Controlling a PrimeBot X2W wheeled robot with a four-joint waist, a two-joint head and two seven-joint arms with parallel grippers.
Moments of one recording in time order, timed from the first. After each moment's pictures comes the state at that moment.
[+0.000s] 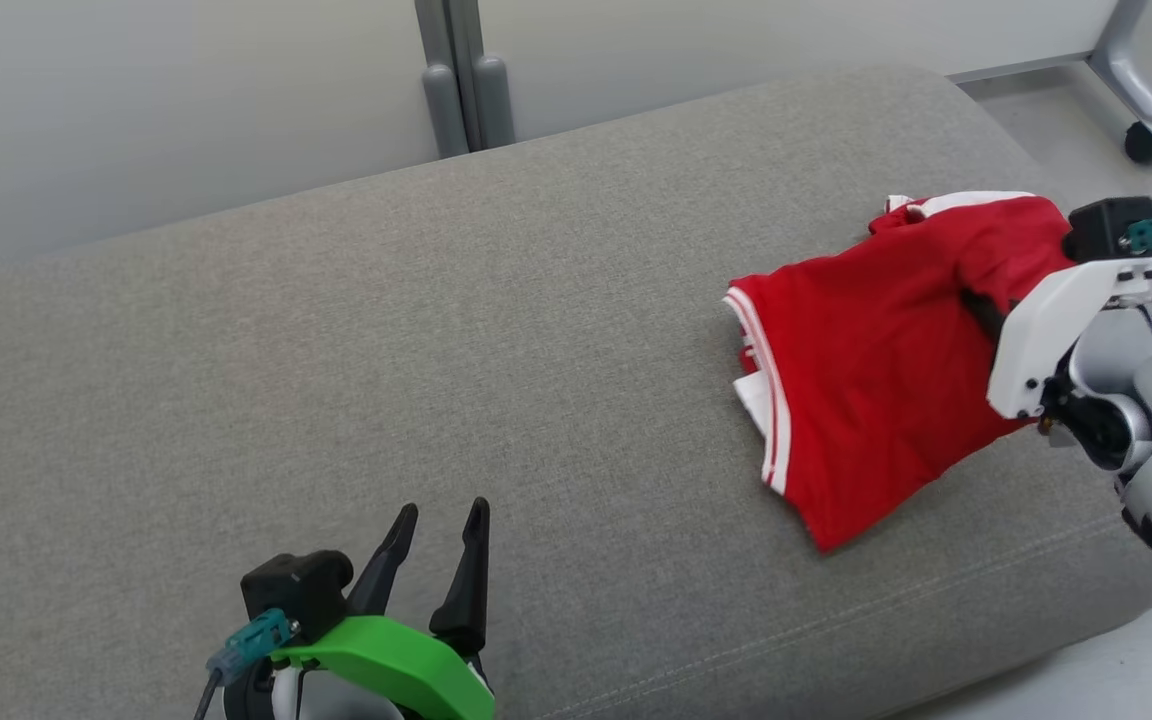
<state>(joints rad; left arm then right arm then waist) -0.14 0.37 -0.74 -0.06 -0.92 0.39 -0.16 -0.72 -0.48 0.55 0.70 0.85 0.13 0.25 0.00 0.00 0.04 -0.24</state>
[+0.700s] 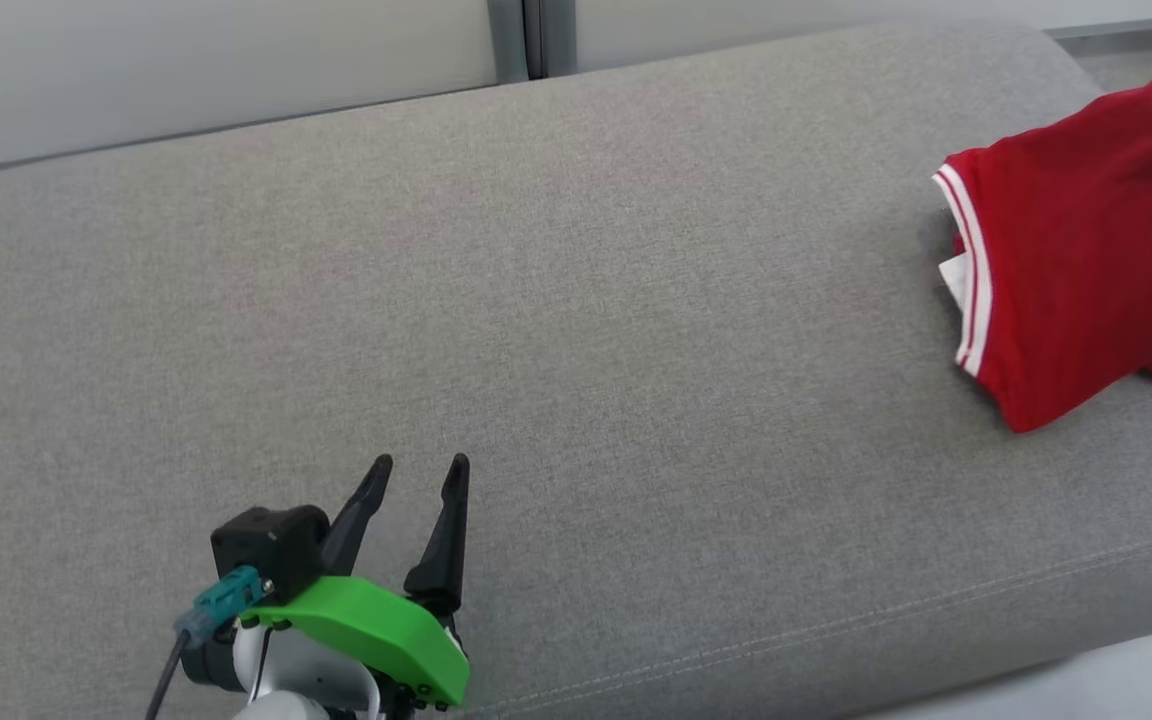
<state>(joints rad) -0.20 0.45 -0.74 -0.15 -0.87 0.43 -0.09 -0.91 -0.69 0.51 0.77 0.80 0.13 0.33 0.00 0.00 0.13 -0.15</state>
